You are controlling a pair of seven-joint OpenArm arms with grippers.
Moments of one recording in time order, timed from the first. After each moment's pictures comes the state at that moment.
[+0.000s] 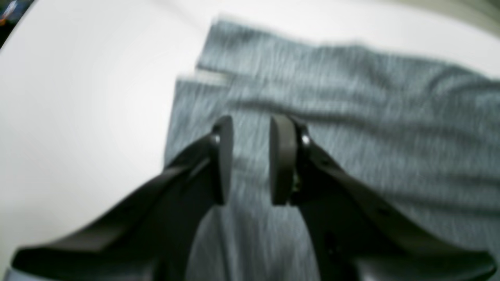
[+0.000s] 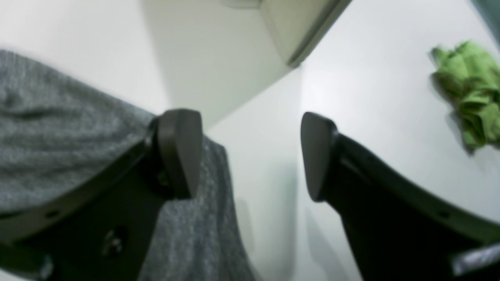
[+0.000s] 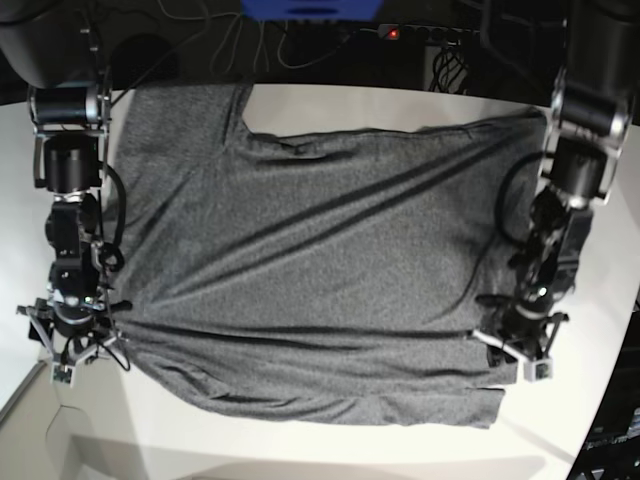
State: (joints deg) left arm -27.5 -25.6 23.1 54.3 -40.9 2.0 8.9; right arm 25.7 17.9 -0.2 57.9 0.0 -15.1 -23.3
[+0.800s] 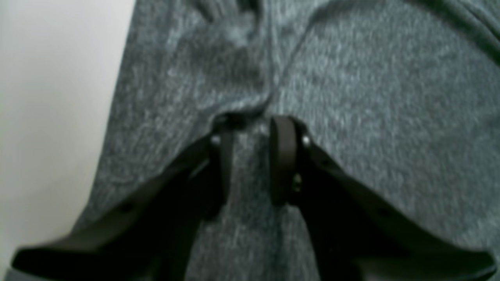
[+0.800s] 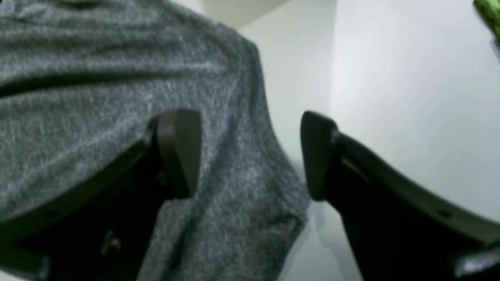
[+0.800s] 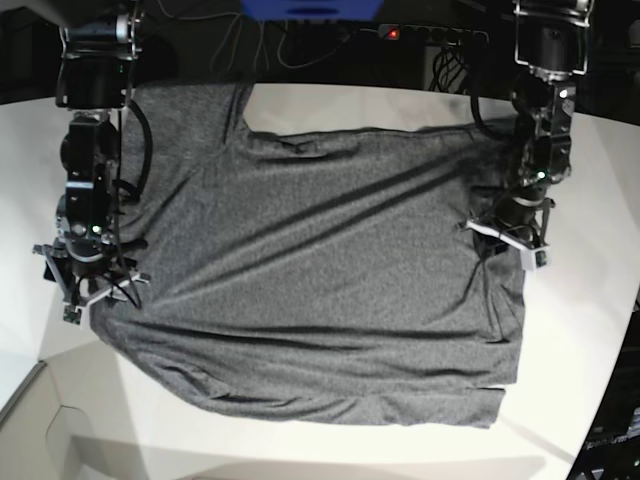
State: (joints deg) left arm 0.3 -18.7 0.9 71.6 -34.1 -0.3 19.4; right arm 7.8 12.6 8.3 79.4 0.5 -10.1 -32.9
